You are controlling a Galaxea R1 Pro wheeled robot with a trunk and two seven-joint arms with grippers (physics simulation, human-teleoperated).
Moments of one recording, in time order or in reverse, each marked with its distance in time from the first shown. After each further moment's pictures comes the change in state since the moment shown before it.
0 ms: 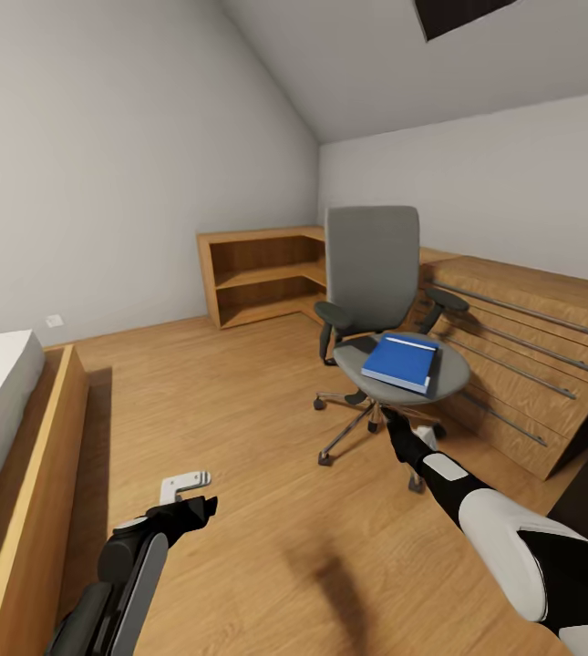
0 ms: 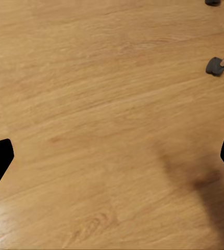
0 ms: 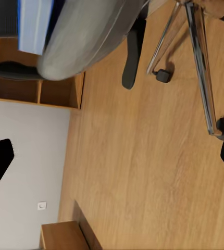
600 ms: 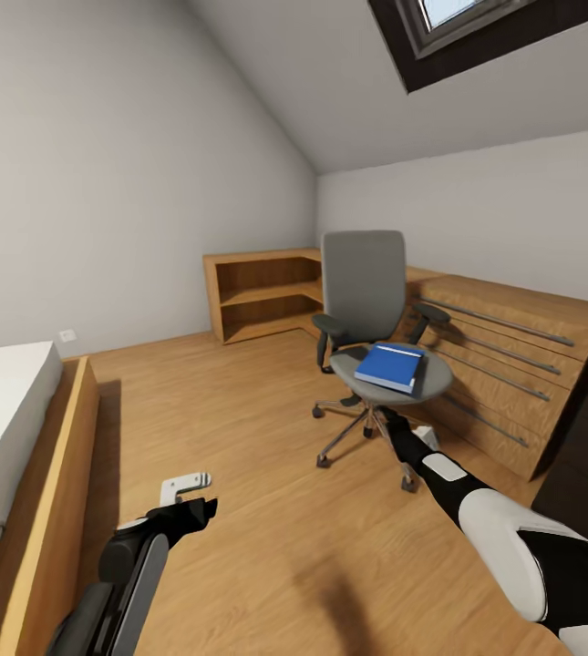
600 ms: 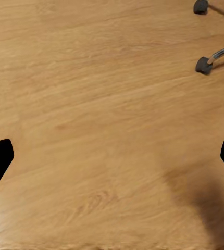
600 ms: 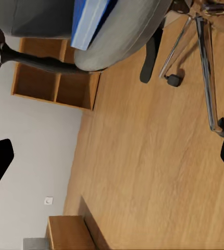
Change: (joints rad) left arm 0.000 0.000 0.001 0.012 0.001 0.000 0.001; right arm 0.000 0.001 0.000 0.001 0.035 -0.021 -0.001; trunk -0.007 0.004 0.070
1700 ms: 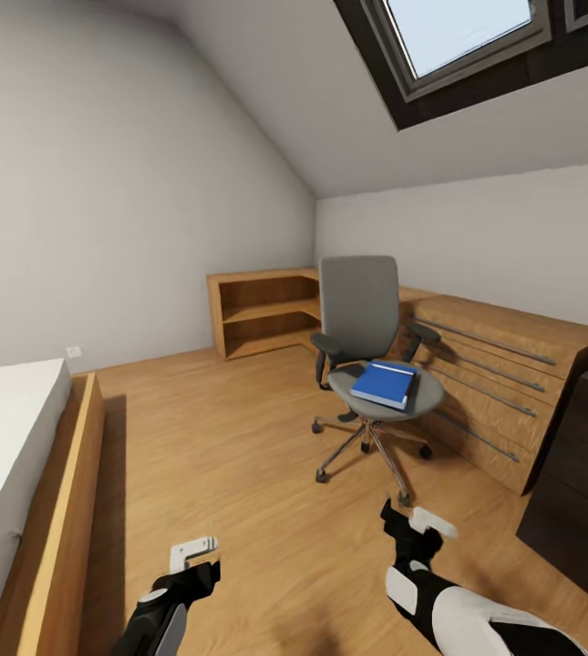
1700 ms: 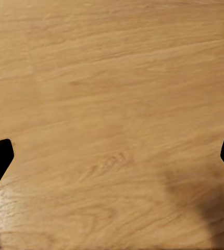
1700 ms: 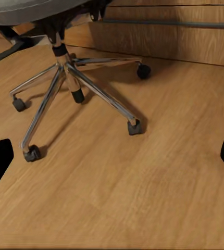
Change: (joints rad) left arm 0.000 0.001 -0.010 0.542 -0.002 -0.444 -0.001; right arm 0.253 0.140 0.000 0.117 0.833 -0.690 -0.565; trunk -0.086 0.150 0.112
